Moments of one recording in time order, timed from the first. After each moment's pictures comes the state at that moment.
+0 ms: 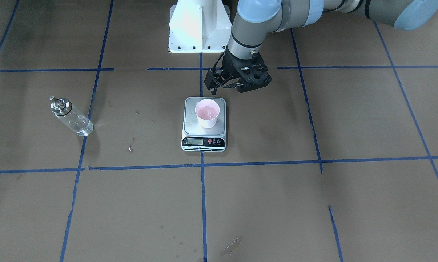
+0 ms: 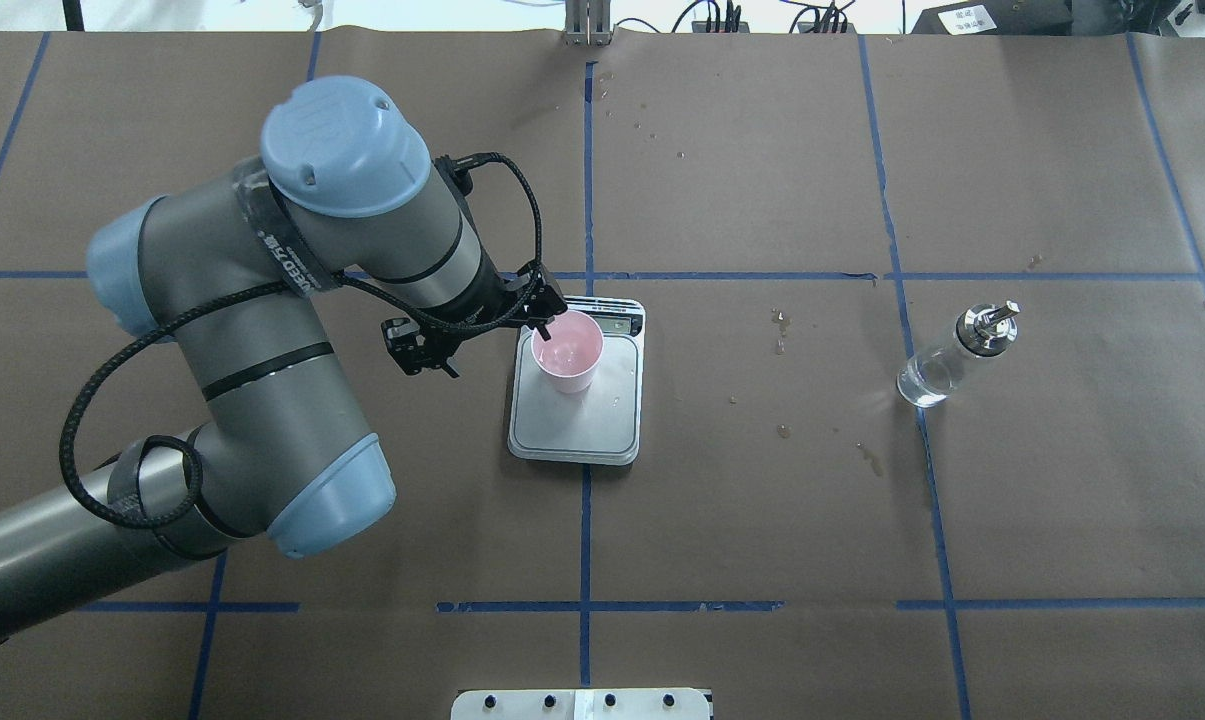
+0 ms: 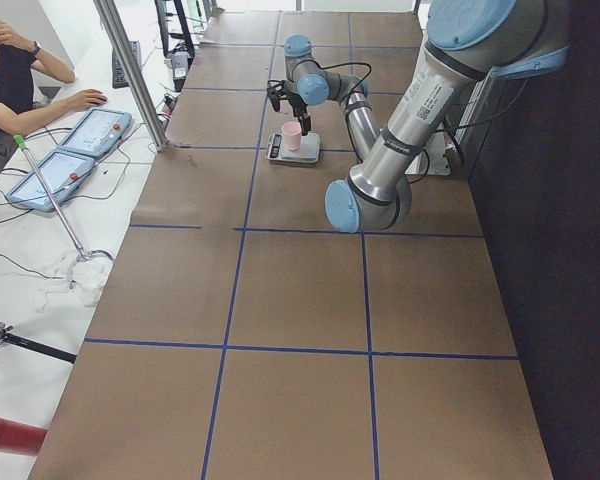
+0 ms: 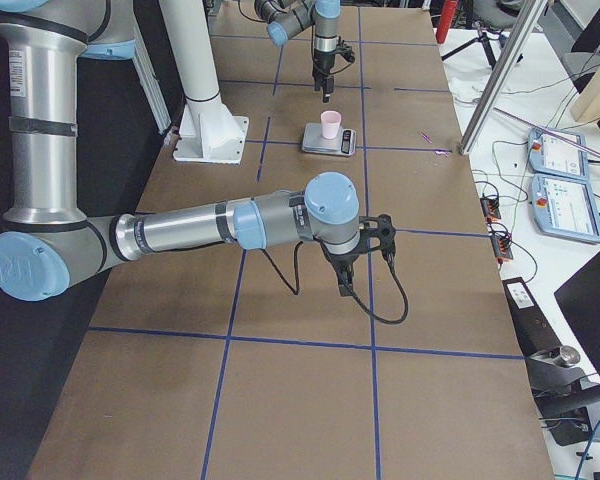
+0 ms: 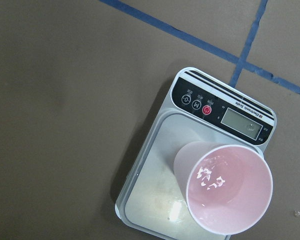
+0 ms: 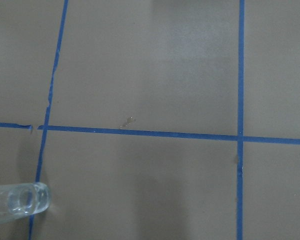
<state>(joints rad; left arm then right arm) -0.63 -2.29 -1.82 -1.47 -2.05 -1.53 1.58 -1.65 1.98 -1.58 2.49 0.19</state>
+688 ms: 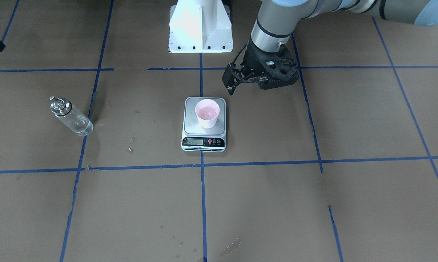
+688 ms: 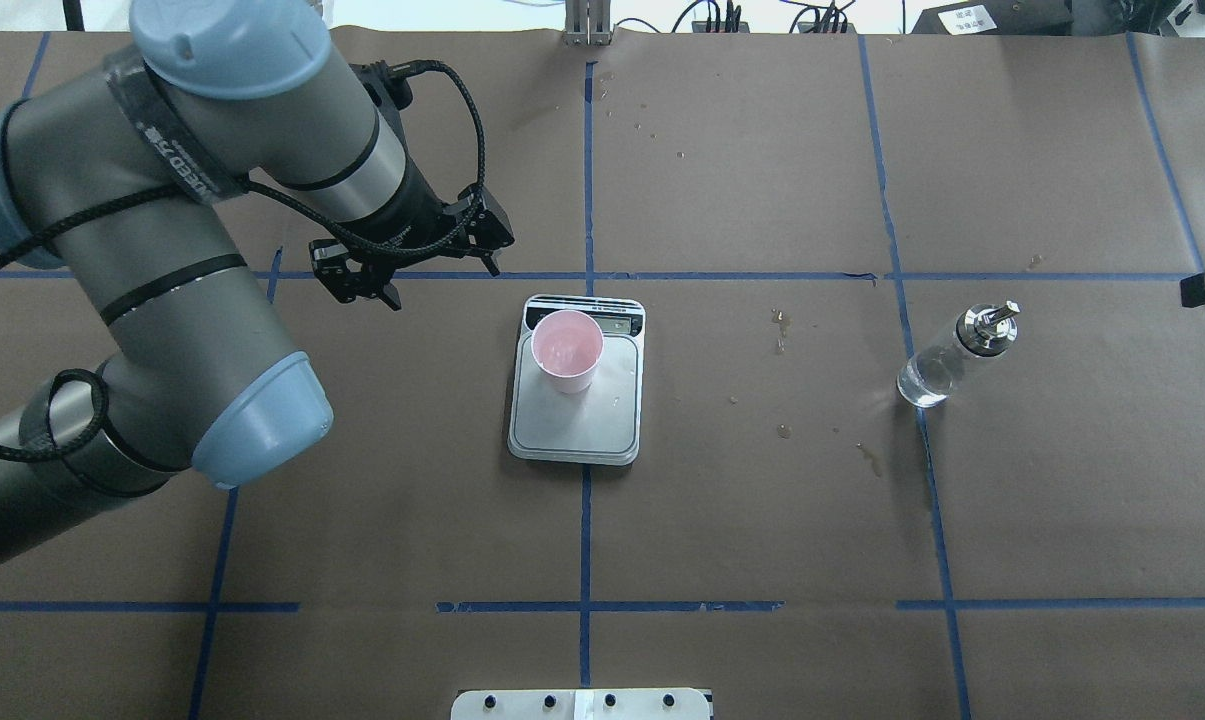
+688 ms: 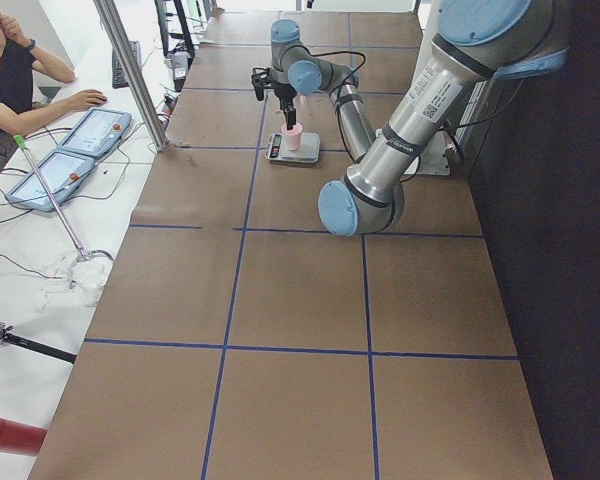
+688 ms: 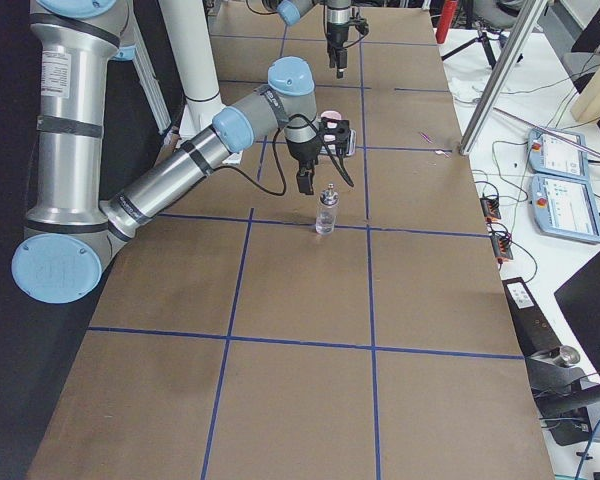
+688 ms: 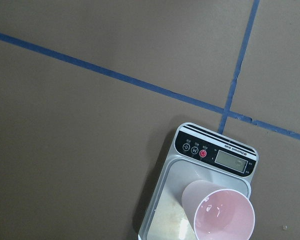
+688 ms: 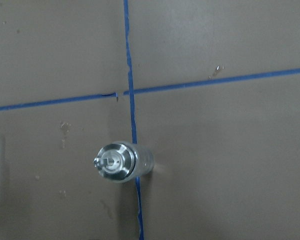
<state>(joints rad) -0.76 -2.27 -1.90 -1.36 -2.11 -1.36 1.14 -1.73 2.39 -1.56 2.23 0.87</state>
